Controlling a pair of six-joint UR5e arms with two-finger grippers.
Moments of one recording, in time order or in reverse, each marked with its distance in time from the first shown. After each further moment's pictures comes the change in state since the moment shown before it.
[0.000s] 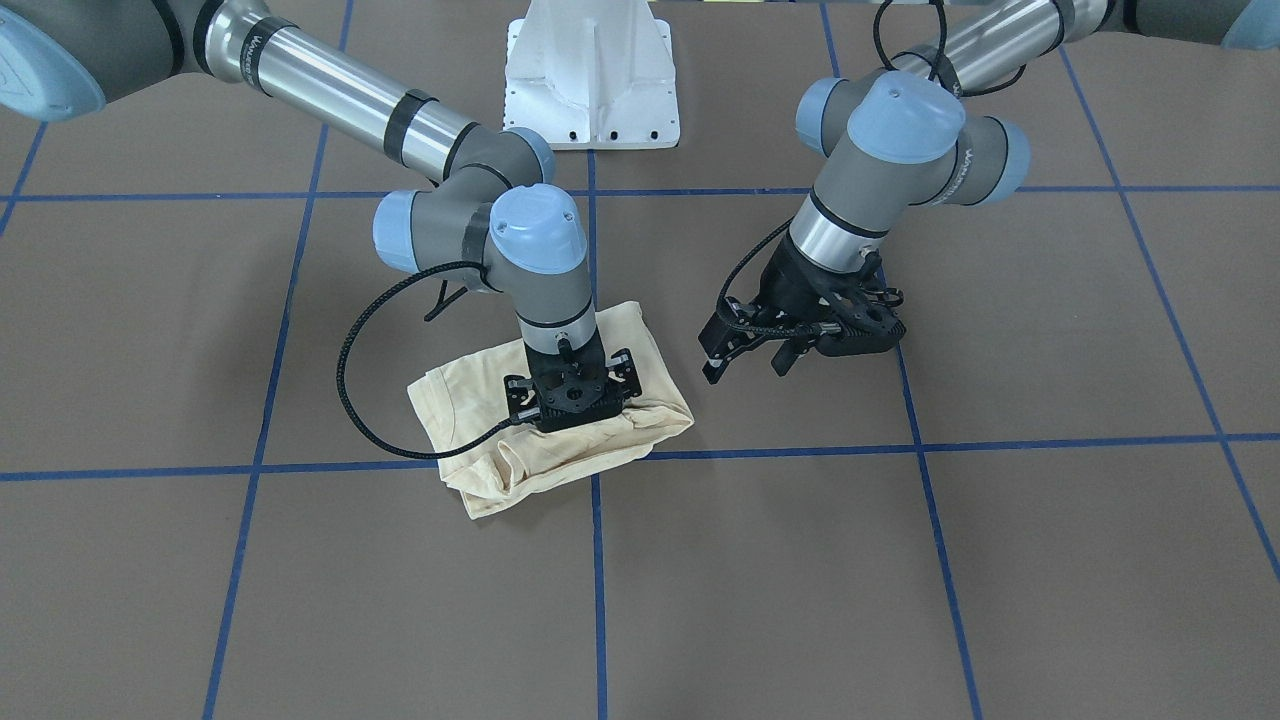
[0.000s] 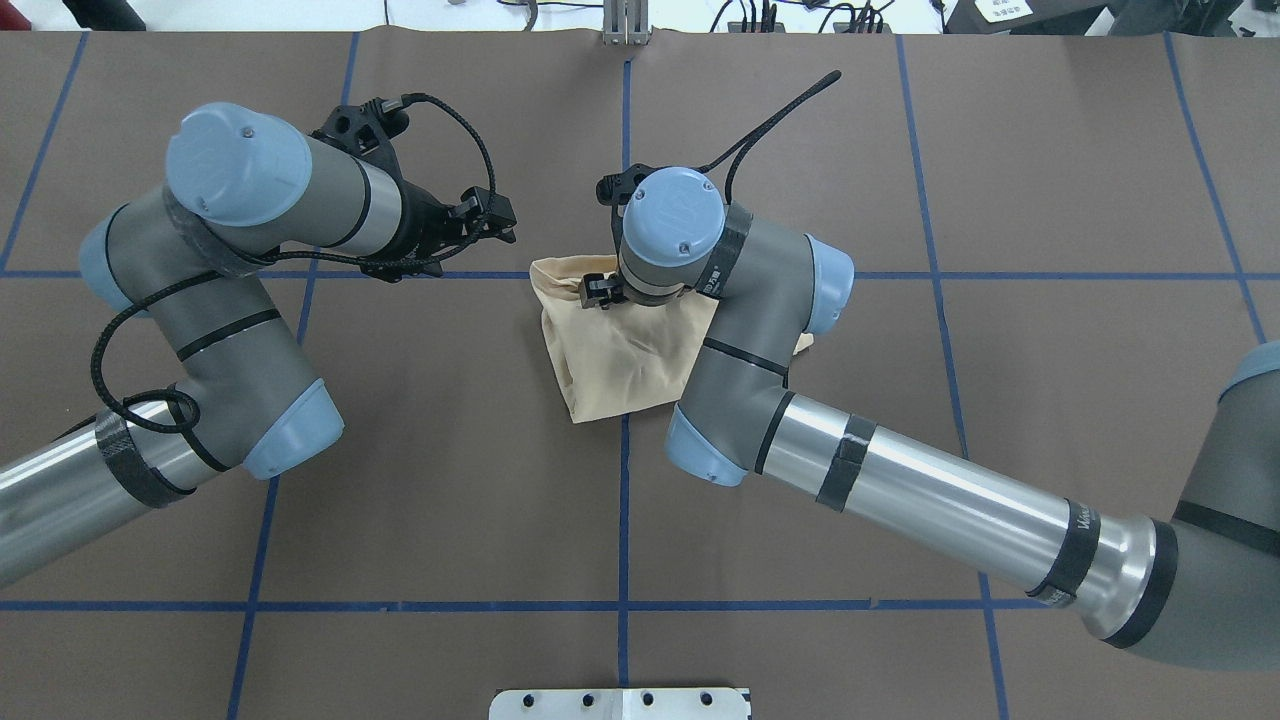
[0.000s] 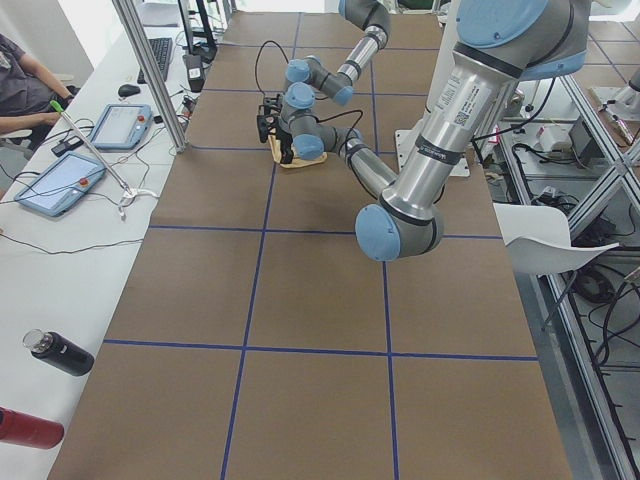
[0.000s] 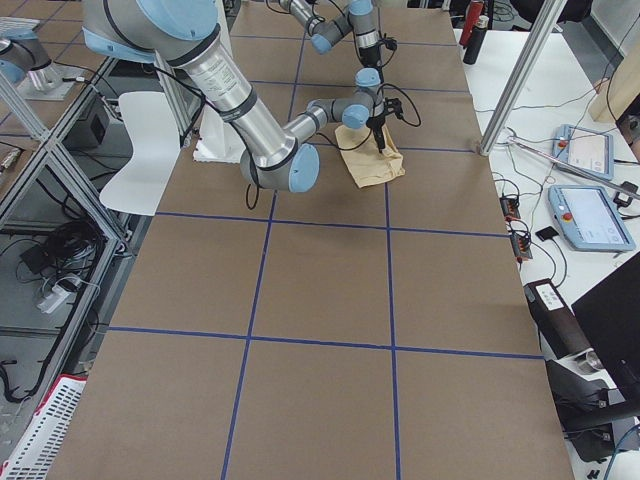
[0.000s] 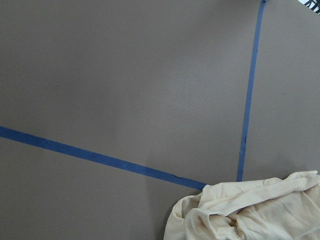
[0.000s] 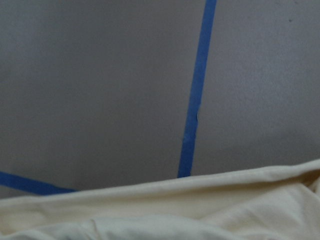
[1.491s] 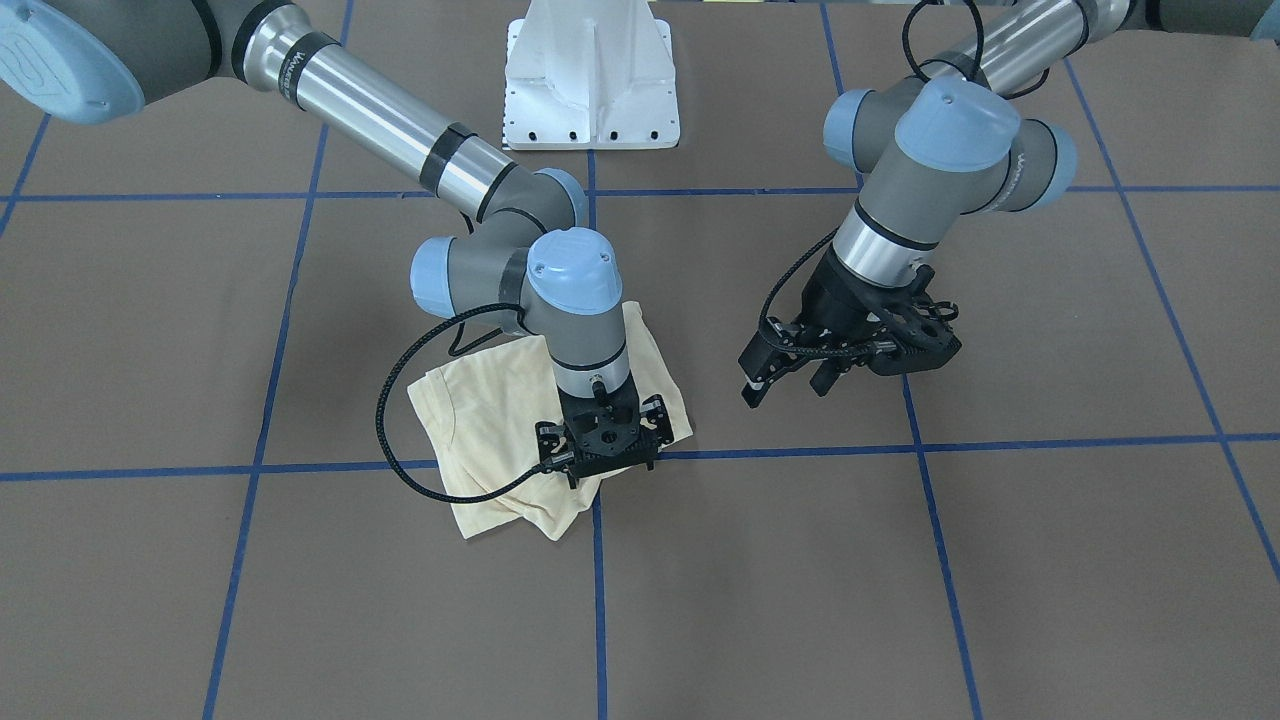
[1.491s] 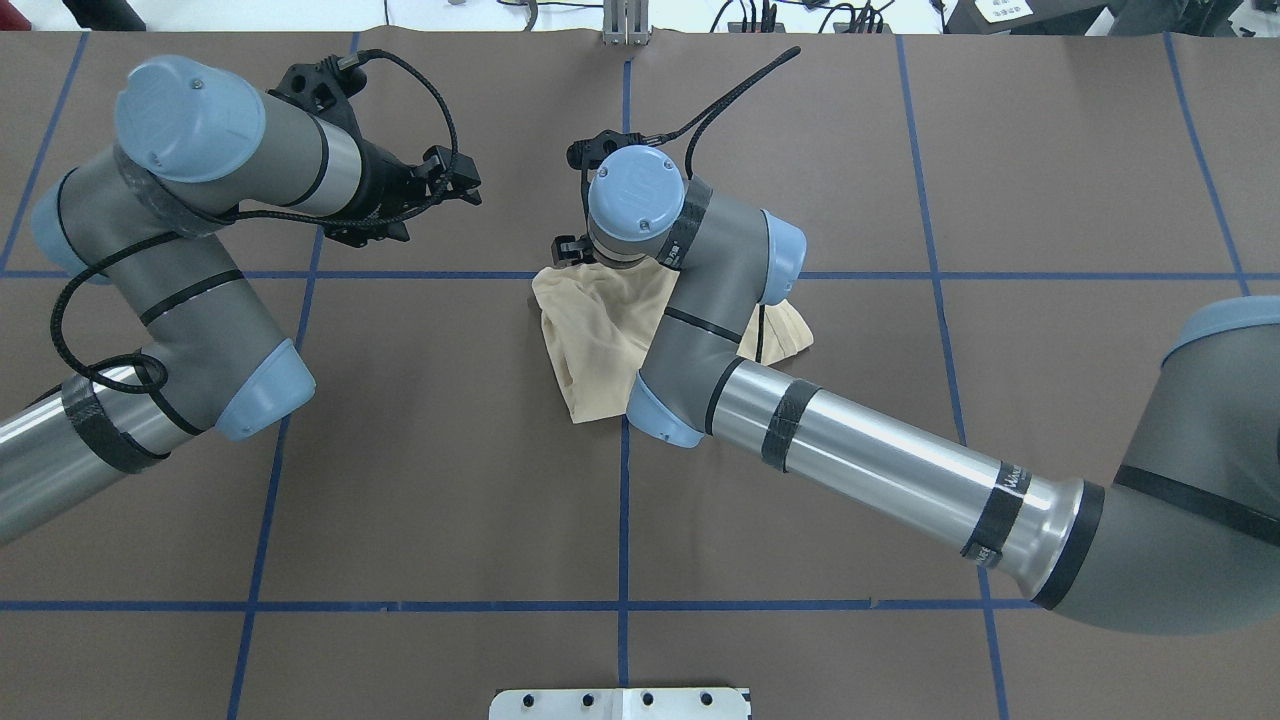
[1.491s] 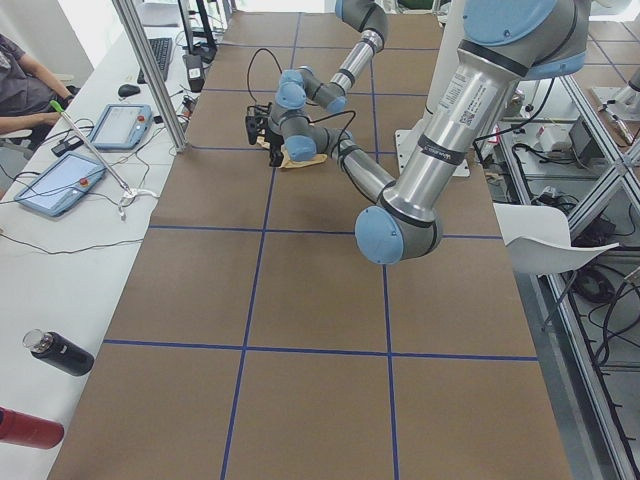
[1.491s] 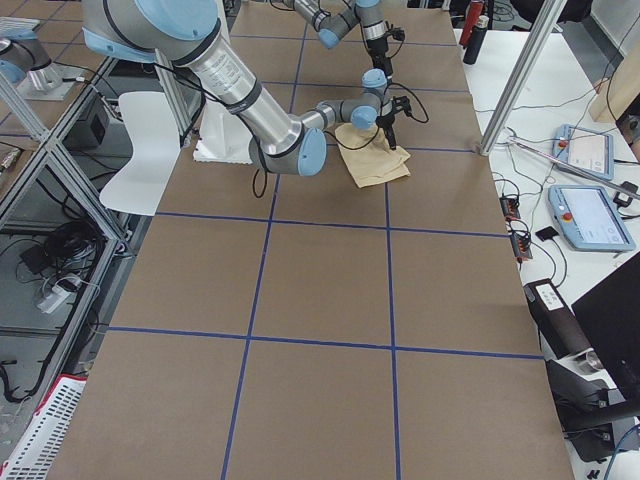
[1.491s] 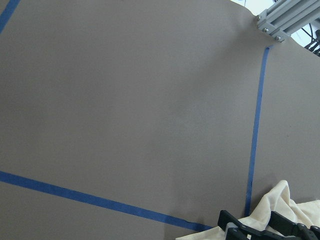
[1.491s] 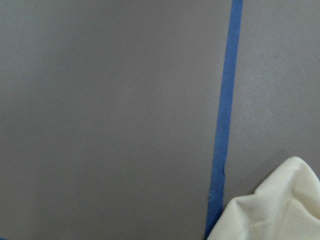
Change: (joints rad) left arm -0.062 0.012 0.003 0.002 -0.017 0.013; right arm -0.011 0.085 -0.185 0.115 -0.067 0.001
